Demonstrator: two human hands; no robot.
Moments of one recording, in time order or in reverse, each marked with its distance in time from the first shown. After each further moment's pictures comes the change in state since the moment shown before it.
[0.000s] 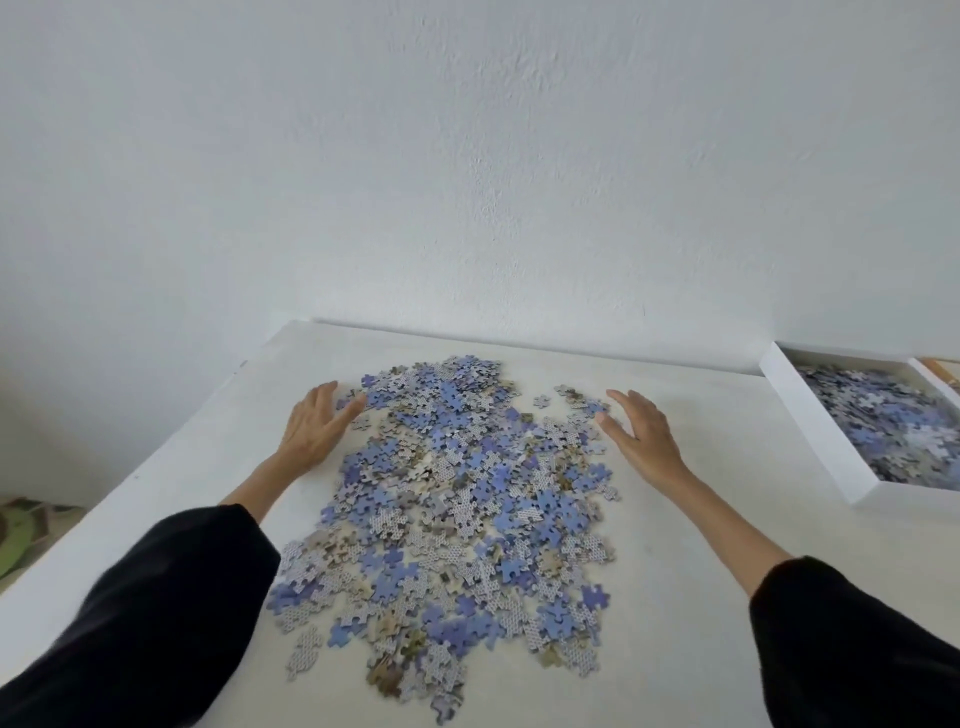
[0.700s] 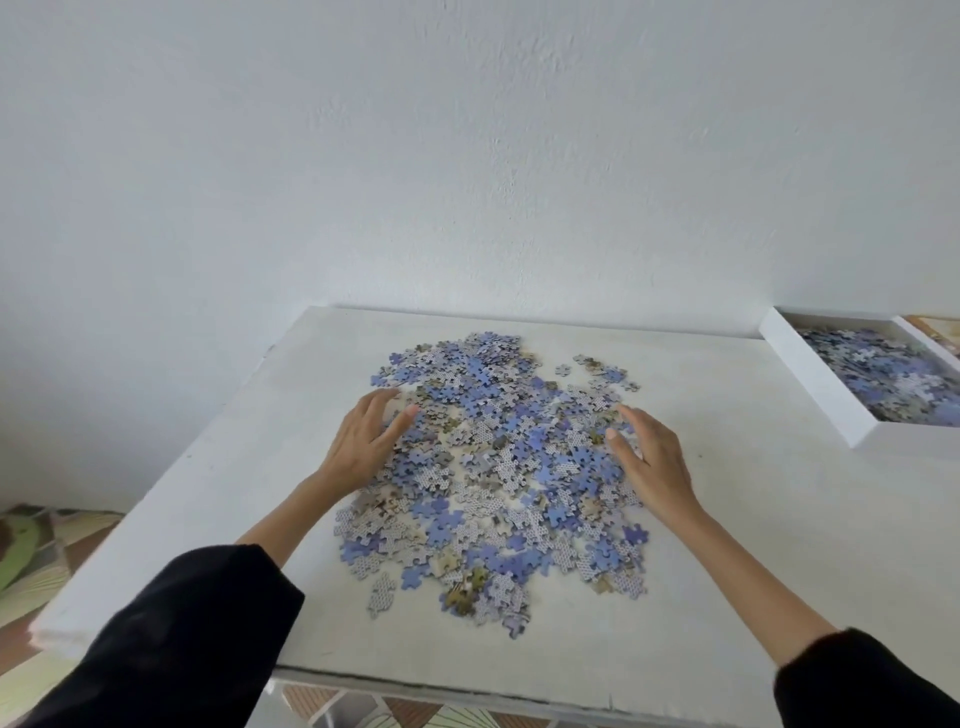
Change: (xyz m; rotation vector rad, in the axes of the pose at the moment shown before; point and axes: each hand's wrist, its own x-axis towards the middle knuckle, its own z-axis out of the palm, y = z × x) left_hand -0.064 0.006 -0.005 -0.063 -0.081 0.242; right_hand -0.100 -0.060 0.033 0.000 0.152 0.028
